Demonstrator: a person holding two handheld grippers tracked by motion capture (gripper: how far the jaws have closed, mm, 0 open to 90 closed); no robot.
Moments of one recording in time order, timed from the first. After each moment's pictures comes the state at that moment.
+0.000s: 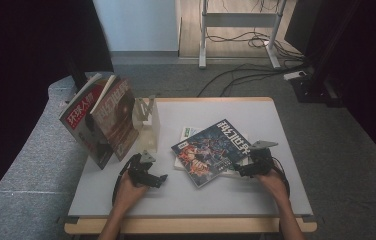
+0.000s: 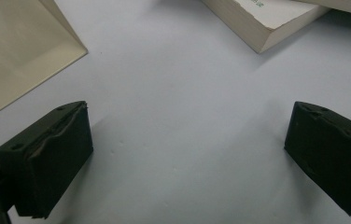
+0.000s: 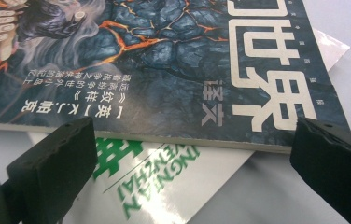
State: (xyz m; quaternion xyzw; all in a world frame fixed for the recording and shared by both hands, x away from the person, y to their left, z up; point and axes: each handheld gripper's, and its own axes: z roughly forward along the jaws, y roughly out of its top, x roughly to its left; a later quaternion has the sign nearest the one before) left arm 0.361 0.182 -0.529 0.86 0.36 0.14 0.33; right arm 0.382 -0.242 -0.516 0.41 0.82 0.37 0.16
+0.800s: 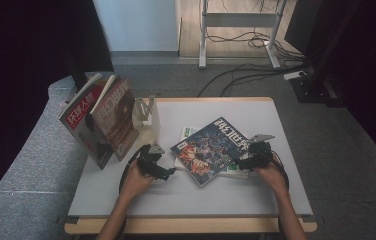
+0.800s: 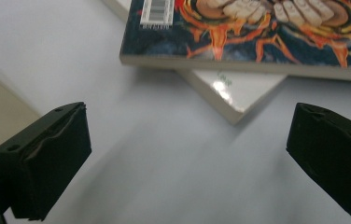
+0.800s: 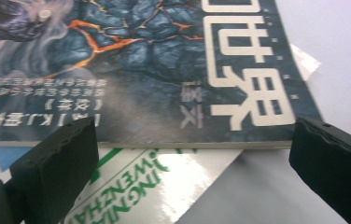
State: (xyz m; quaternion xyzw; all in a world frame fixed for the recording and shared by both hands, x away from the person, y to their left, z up) left arm 0.388 0.152 -0.508 0.88 0.31 0.12 0.34; right arm 0.403 -0.242 -0.511 0.41 0.83 0.34 0.18
